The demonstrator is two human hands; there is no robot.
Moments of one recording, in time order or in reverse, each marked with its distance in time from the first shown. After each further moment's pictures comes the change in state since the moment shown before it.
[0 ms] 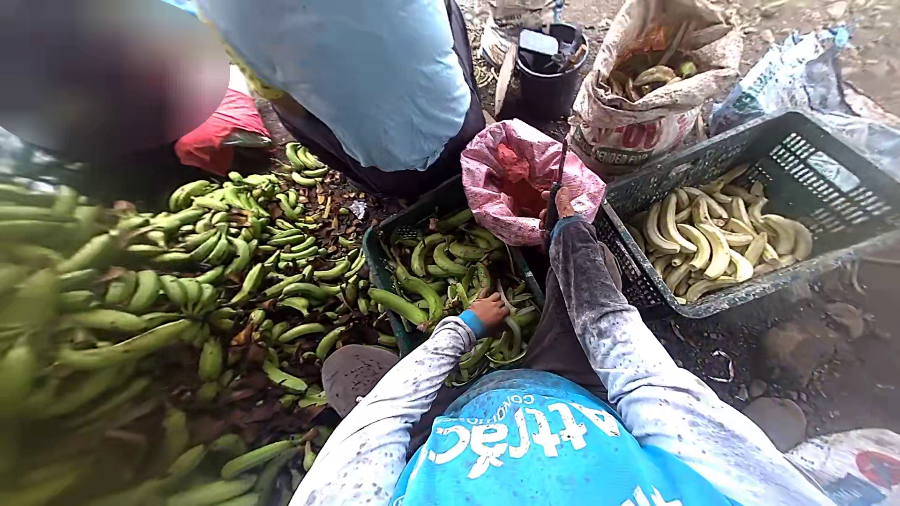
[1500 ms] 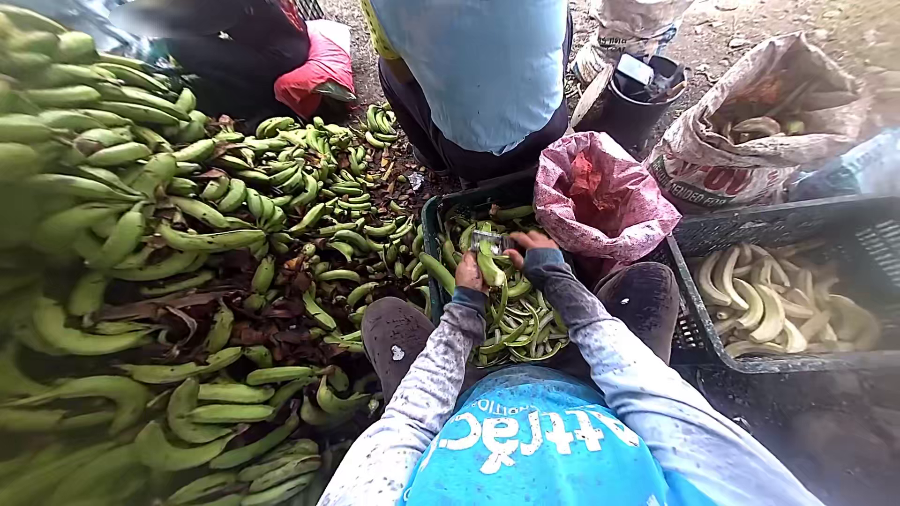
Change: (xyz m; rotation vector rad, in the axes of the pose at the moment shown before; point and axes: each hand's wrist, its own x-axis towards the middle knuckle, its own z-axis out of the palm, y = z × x) left_hand -0.097 -0.002 -0.042 -1.936 1.419 -0.520; right_hand -0.001 0.116 0.089 -1.123 -0.415 -0.885
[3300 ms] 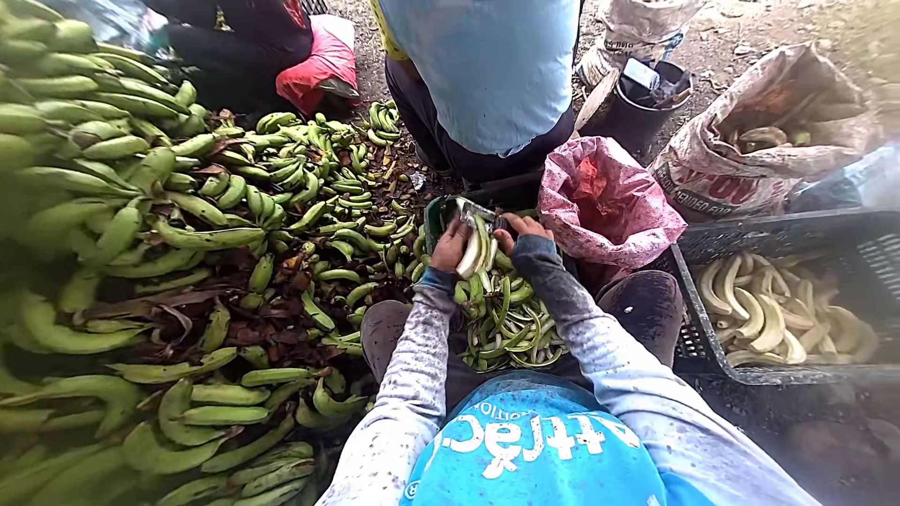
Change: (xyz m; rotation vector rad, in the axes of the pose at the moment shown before) left_hand 0.045 0.049 -0.031 0.233 -0.325 0.327; right_hand 0.022 -0.057 -0.026 0.011 0.004 0.122
